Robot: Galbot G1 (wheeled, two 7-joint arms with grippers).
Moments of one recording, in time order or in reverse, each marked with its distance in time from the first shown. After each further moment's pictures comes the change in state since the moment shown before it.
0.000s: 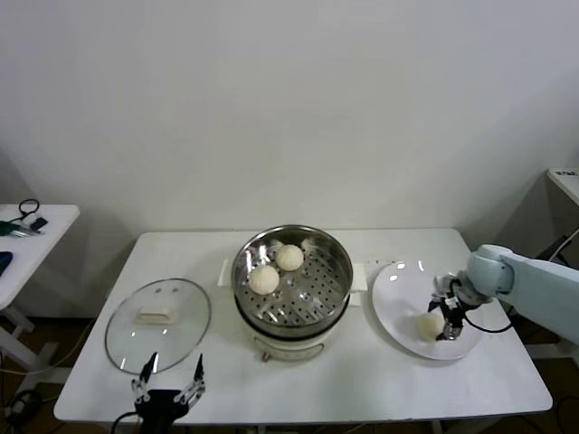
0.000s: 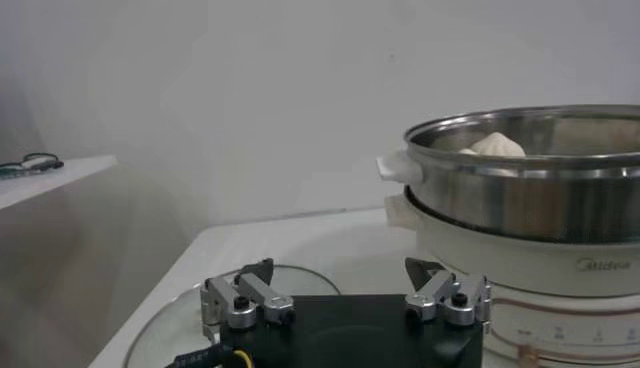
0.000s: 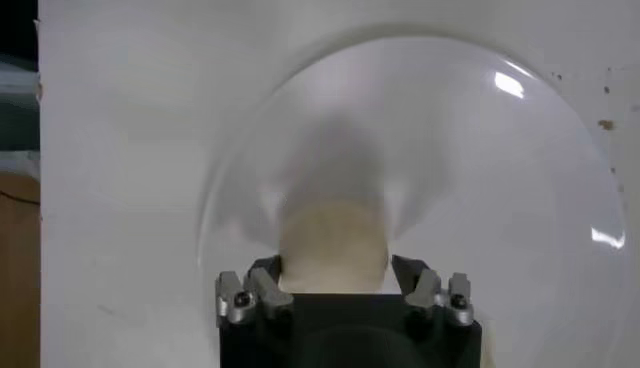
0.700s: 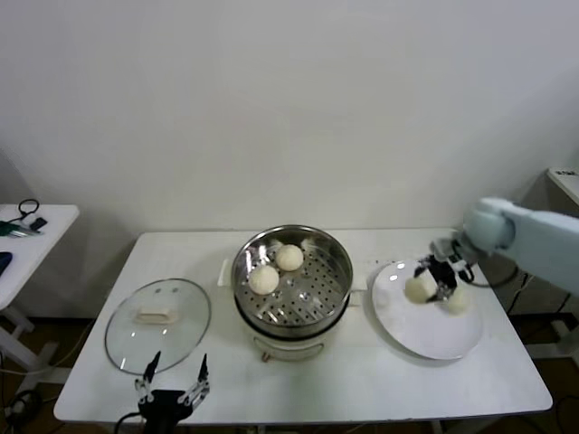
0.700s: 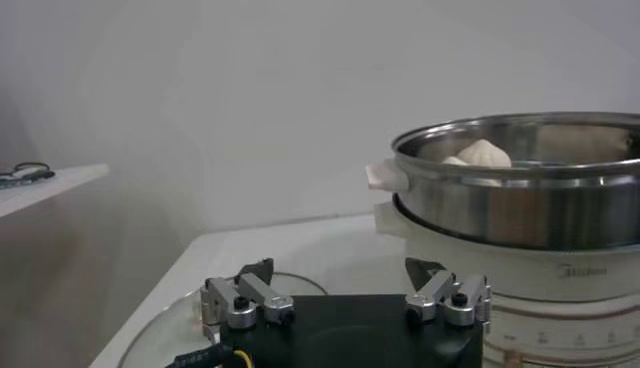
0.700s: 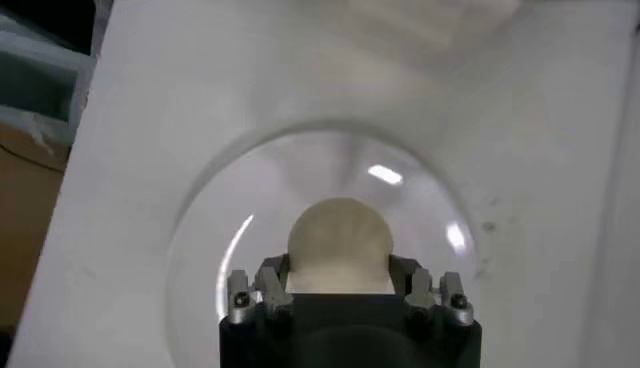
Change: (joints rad) left arm 0.018 -0.007 0.019 -0.022 0.027 -0.003 0.001; right arm 0.487 0.112 -0.245 0.062 0.050 0.306 -0.110
